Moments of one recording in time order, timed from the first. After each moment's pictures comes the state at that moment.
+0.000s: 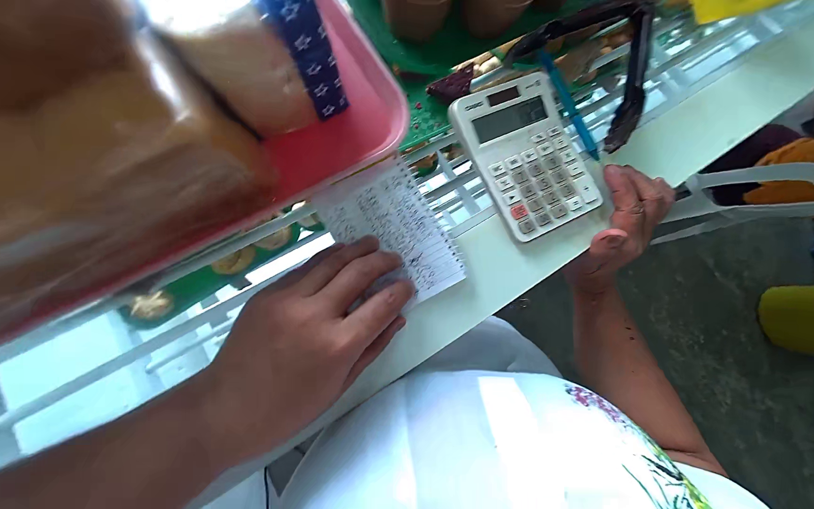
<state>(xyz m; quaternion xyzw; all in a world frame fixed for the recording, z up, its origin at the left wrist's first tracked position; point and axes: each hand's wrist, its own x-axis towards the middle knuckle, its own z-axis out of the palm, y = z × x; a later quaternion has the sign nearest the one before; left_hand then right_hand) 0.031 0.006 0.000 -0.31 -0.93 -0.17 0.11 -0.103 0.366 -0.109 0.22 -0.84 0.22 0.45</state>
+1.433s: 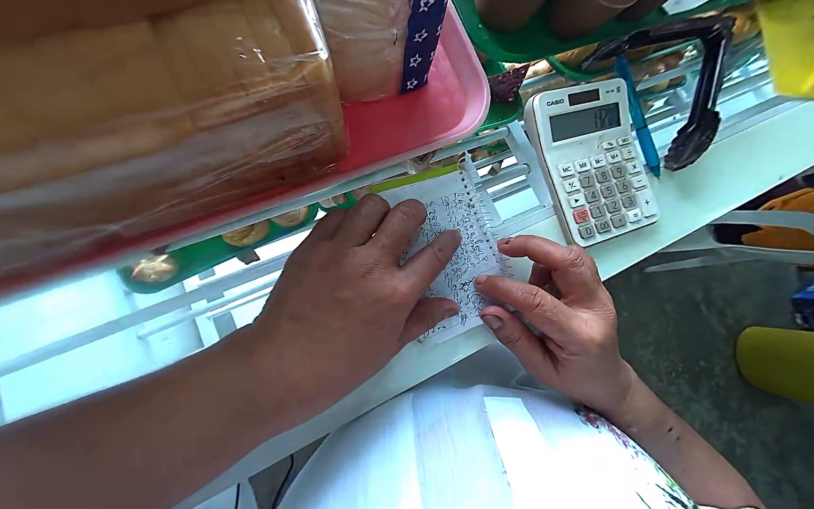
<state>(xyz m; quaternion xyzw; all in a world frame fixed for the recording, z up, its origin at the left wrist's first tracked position) 0.021 -0.001 0.002 -0.25 -0.95 -0.13 0.10 -0.007 0.255 -0.032 0.40 -0.85 0.34 0.12</state>
